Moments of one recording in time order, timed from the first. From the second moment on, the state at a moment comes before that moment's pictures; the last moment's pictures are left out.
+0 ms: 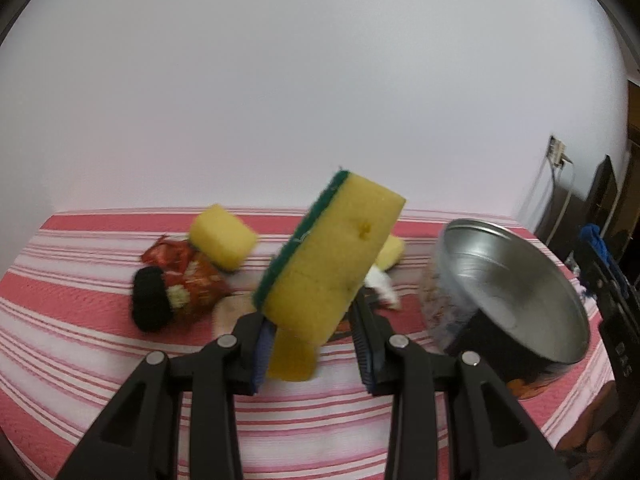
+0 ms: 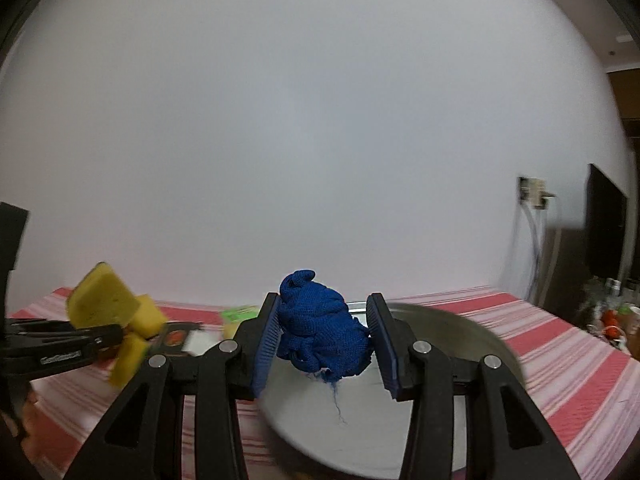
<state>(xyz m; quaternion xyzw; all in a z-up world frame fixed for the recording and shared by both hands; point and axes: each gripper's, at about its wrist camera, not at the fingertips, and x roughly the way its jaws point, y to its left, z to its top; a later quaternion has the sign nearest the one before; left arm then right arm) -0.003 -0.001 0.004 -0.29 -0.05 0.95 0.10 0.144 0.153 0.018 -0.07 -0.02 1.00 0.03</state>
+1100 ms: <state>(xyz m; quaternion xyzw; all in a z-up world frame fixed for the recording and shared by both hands) -0.045 0.199 -0.012 -0.35 0.02 0.92 0.14 0.091 0.260 -0.007 -0.17 0.01 0.98 0.07</state>
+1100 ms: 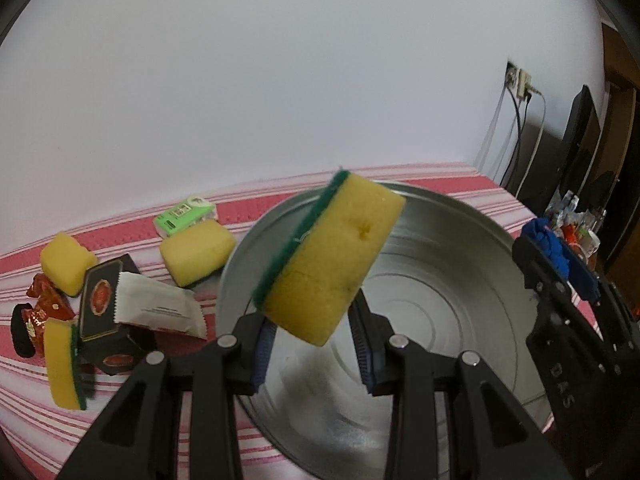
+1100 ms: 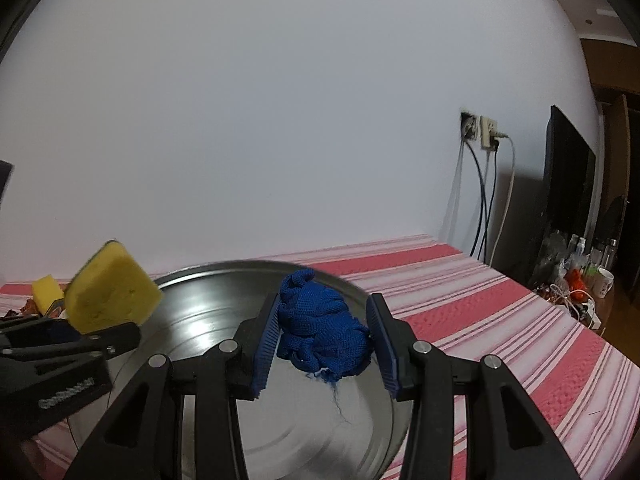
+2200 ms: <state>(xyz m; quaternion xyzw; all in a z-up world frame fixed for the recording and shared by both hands) -0.017 0.151 -0.009 -0.26 0.06 0.96 0.07 0.140 0.296 0.014 -0.01 0.15 0.98 0.15</state>
